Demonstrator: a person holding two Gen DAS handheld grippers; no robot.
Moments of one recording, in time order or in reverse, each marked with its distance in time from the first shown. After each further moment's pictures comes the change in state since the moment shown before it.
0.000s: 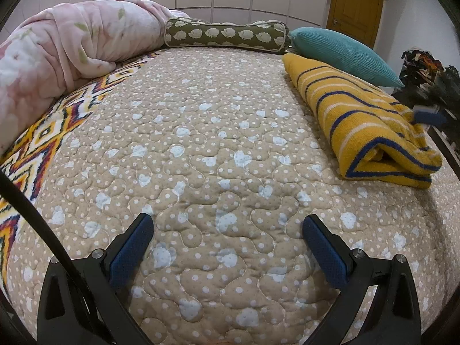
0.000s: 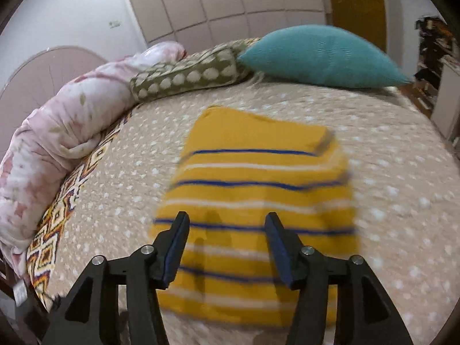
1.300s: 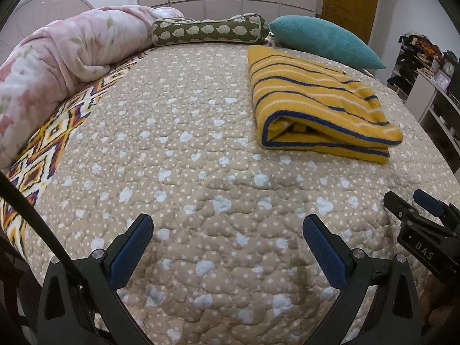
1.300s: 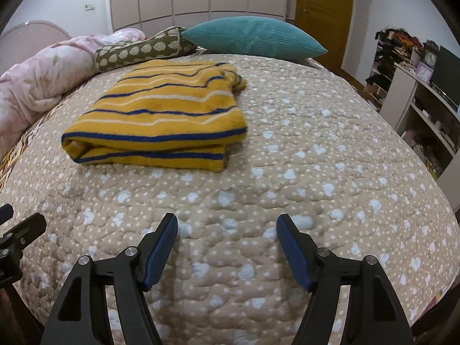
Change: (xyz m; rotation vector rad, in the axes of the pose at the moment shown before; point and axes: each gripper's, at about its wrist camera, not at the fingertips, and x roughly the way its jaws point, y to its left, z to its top) left arm -0.054 -0.070 -0.018 0.030 0.063 0.031; right arm -0.063 -0.047 -0.137 -0.050 0.009 -0.274
